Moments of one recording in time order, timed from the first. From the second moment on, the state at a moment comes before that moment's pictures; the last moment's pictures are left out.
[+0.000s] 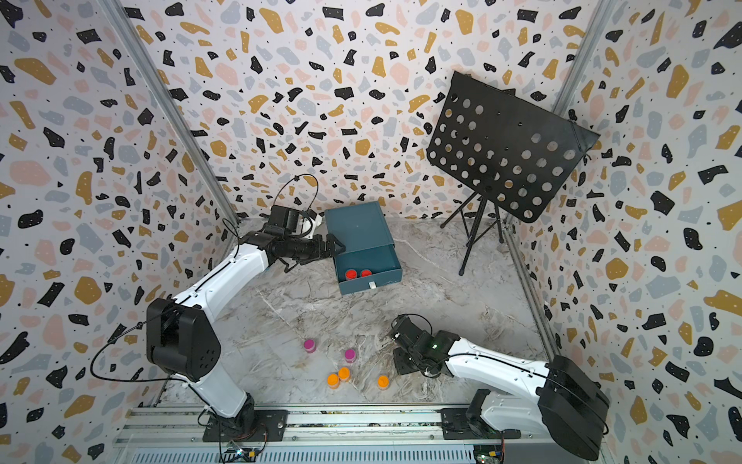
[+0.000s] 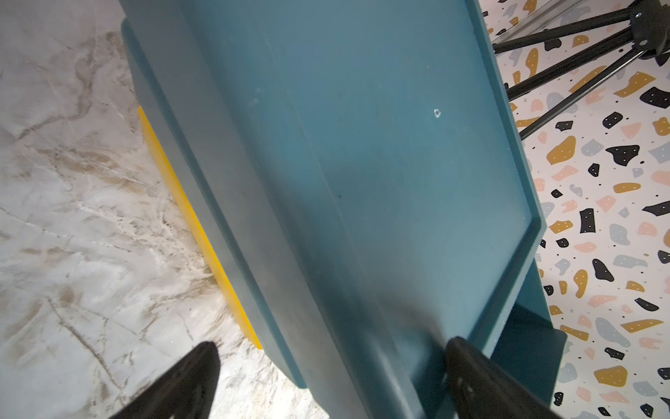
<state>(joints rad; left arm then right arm) -0.29 1.71 1.48 -0.61 0.47 -0.36 0.97 1.16 0.62 -0.60 0.01 0.63</state>
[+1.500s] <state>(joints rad) -0.29 1.70 1.48 -0.62 0.47 -0.36 0.67 1.69 1.89 -1.03 -0.09 0.20</state>
